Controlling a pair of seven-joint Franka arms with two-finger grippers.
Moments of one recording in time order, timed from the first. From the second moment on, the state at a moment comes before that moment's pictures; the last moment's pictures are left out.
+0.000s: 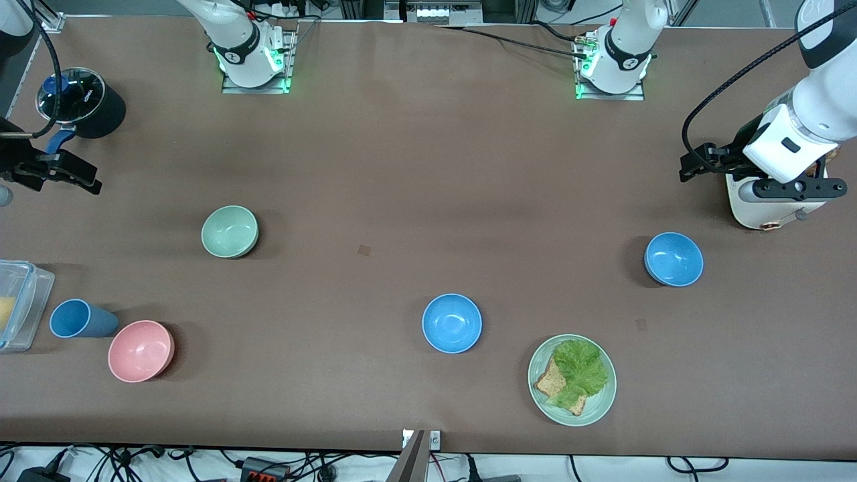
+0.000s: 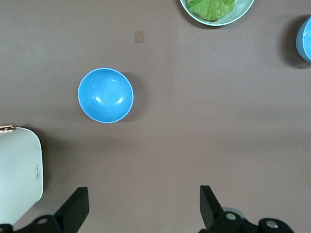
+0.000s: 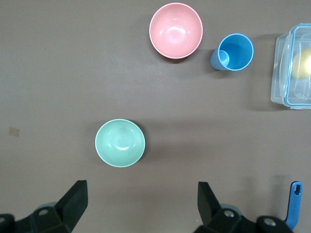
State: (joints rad) left arm 0.06 -0.02 -0.11 -1.77 -0.04 1.66 -0.09; right arm -0.06 0.05 0.00 -1.62 -0.03 1.69 -0.02
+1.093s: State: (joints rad) left arm 0.06 0.00 -0.11 -1.74 -0.04 1.66 -0.09; right arm -0.07 0.21 -0.01 -1.72 -0.04 1.73 -0.02
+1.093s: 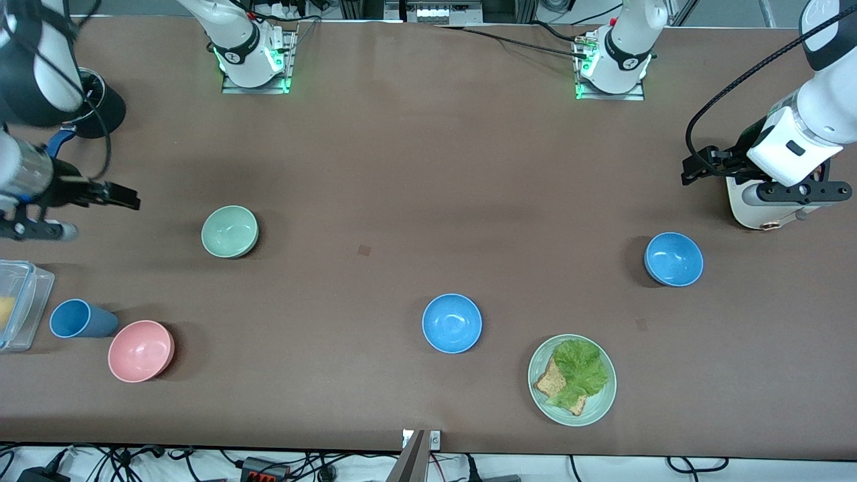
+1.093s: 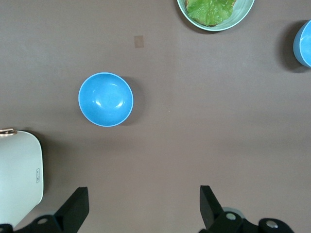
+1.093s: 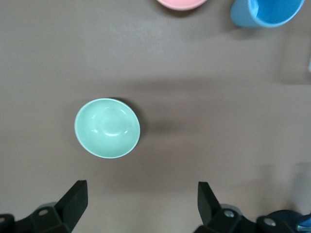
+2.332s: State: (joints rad) left arm 0.06 0.01 -0.12 -1.73 -0.04 1.65 -0.09; right arm -0.07 0.55 0.00 -1.88 -0.04 2.00 -0.02
